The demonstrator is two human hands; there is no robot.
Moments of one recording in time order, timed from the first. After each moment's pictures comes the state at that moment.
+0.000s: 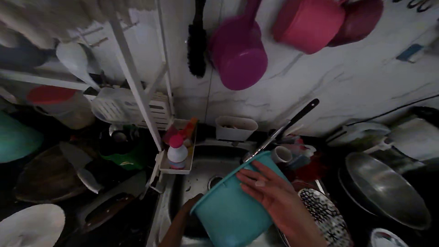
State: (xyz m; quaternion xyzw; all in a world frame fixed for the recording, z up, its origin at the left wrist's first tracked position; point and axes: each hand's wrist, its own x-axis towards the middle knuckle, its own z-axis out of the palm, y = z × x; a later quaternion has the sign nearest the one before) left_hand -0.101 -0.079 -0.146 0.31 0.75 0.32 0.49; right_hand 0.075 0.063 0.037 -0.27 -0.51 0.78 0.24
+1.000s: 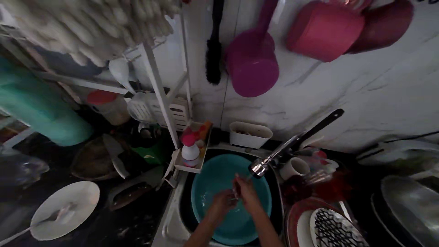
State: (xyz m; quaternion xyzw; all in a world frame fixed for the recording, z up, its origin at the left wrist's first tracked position) left_hand -0.046 -0.009 -0.141 0.00 0.55 0.66 0.51; right_hand 0.007 0.106 -0.121 -0.40 -0.60 0.69 0.09
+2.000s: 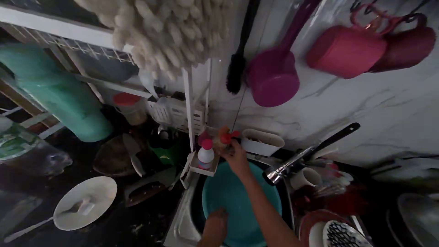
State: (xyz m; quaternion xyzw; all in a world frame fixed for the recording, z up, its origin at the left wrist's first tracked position) left_hand -0.041 -0.074 -0.187 0.43 0.84 0.22 0.26; right_hand -0.099 0.095 -0.041 -0.17 -0.83 0.47 0.24
